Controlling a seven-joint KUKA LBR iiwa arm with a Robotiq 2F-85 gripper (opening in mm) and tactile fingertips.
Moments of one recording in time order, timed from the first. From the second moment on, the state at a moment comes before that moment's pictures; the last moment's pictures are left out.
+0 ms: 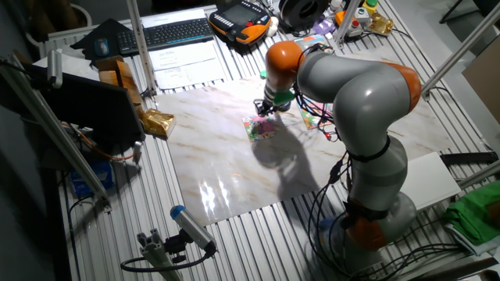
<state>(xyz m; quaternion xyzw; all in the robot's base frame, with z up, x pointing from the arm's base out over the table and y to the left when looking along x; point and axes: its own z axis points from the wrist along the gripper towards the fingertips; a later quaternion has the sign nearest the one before) 0.575 0.099 0.078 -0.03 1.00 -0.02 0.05</state>
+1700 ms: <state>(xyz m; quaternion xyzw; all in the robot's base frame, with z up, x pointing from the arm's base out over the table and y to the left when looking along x) 0.571 0.115 0.050 -0.02 1.00 -0.02 0.05</state>
